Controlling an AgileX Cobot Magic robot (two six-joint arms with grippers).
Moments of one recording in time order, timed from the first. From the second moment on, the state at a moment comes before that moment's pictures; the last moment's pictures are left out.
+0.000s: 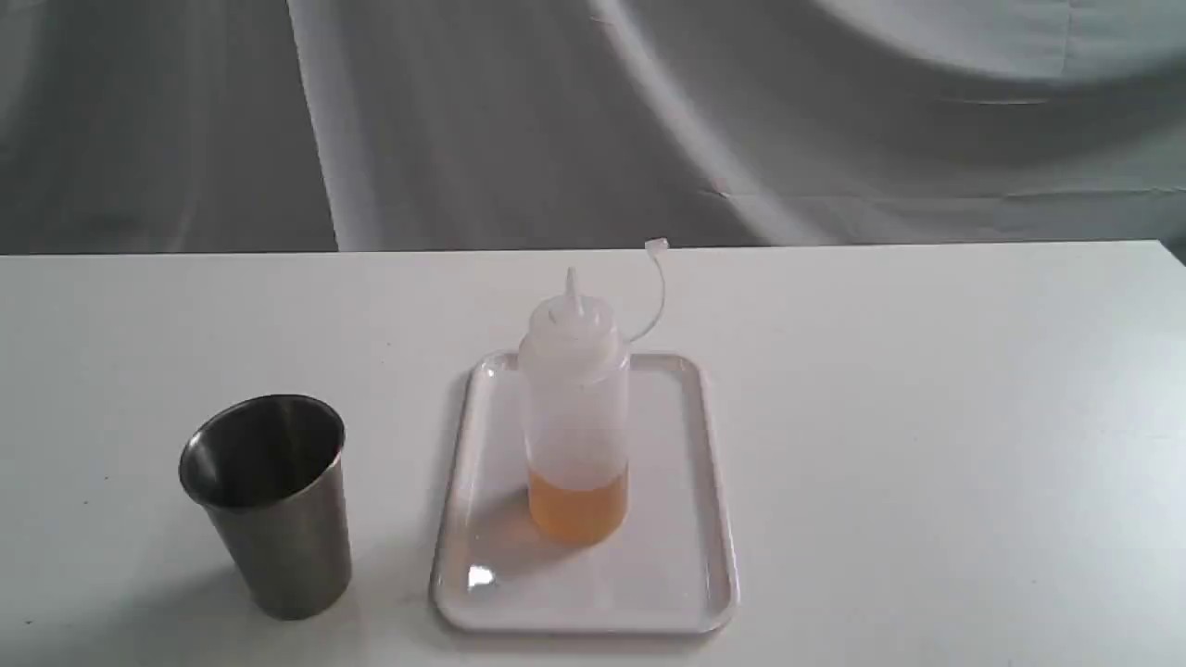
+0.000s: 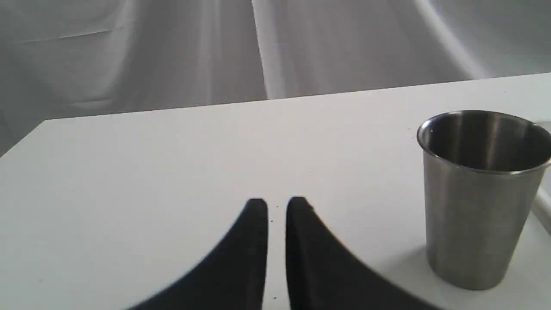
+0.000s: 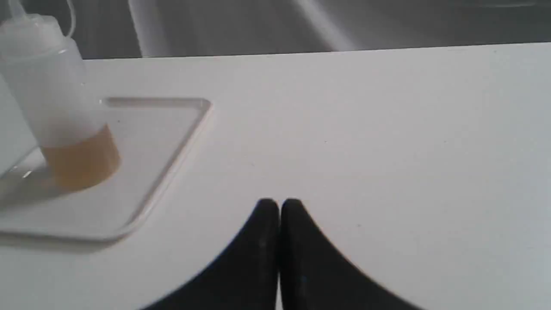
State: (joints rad) left arm 0.08 0.00 0.00 0.04 0.27 0.06; right arm 0.06 0.01 0.00 -0.15 0.34 0.24
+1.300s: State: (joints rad) left arm 0.08 0.00 0.00 0.04 0.27 0.06; right arm -0.20 0.01 0.00 -0.15 0.34 0.13
